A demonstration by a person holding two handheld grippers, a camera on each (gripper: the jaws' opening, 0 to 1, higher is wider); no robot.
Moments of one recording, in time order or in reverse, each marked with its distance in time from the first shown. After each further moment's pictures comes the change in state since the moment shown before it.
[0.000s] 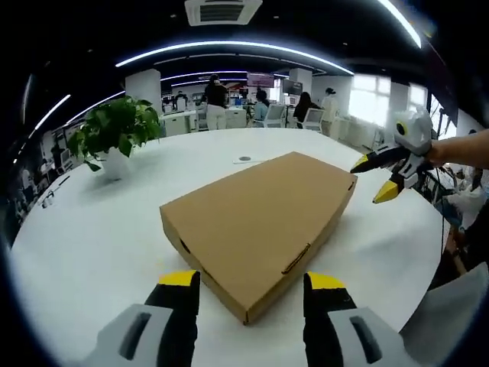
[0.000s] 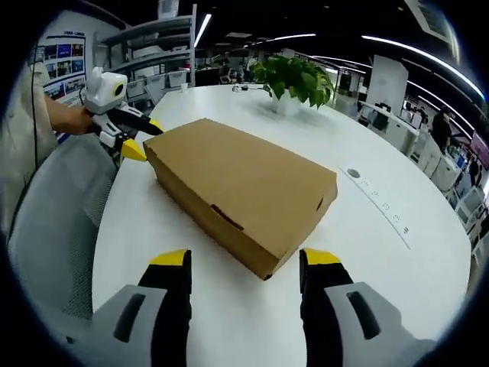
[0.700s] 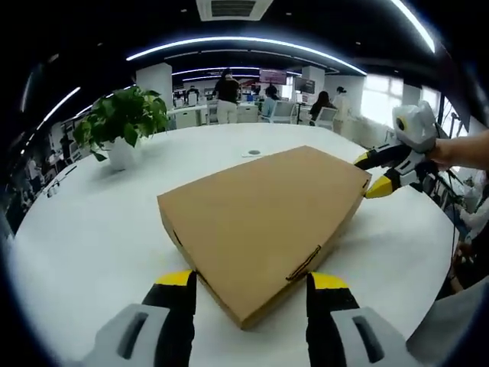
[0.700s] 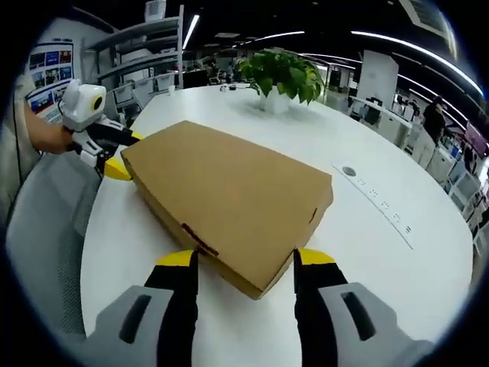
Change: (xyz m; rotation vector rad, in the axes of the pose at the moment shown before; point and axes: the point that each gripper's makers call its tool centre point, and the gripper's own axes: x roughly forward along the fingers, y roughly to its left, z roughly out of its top) left arm 0.011 0.002 -0.006 -0.043 0.023 0.046; right arm 0.023 -0.015 0.008 0.061 -0.014 -0.042
